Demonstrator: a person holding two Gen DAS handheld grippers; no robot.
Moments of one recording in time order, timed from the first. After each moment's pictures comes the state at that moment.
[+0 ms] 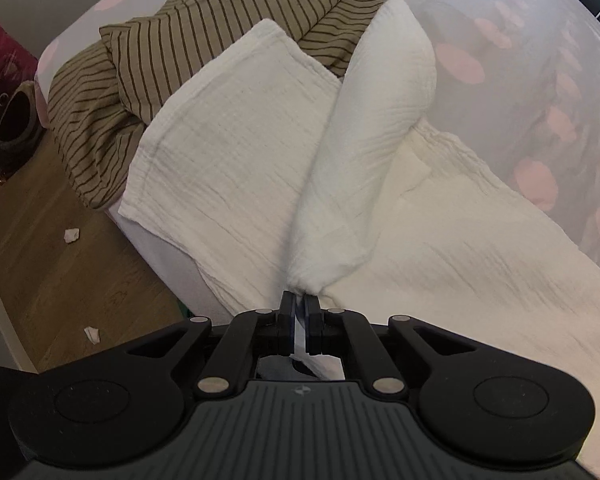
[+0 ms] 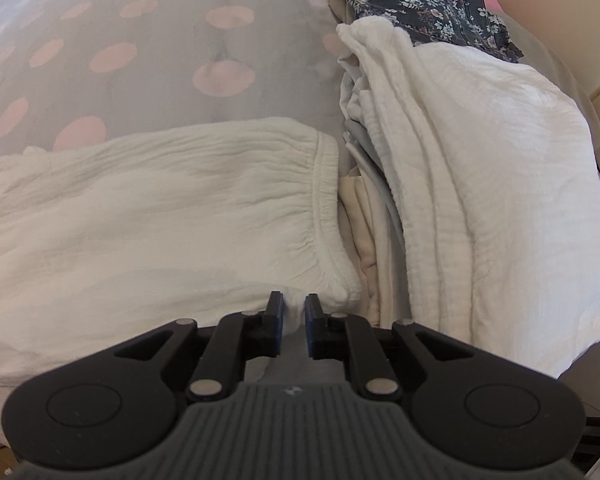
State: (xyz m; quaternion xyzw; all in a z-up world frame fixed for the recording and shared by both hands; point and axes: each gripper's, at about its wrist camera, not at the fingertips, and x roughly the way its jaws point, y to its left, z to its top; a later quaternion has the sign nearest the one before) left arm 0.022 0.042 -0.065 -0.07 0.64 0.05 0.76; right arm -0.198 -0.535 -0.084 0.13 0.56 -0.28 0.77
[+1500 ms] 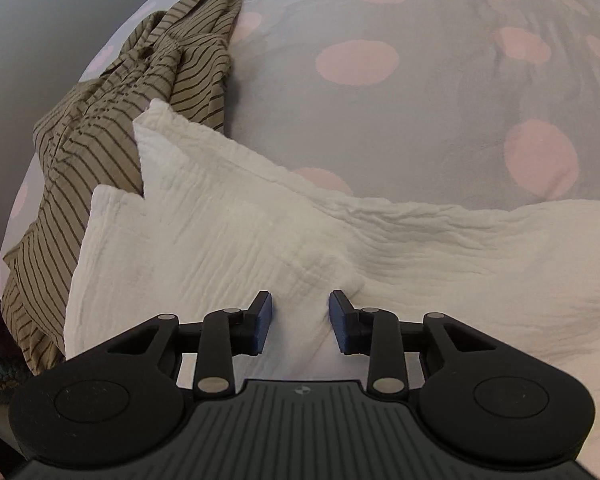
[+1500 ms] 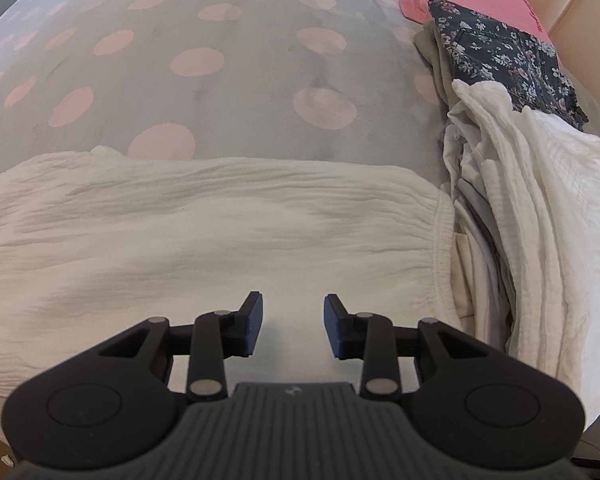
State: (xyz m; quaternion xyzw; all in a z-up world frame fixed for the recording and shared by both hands) left arm 0.117 -0.047 -0.119 0.16 0.57 -0.03 0.80; right arm -0.139 -0.480 -0.086 0.09 0.55 -0.22 0.80
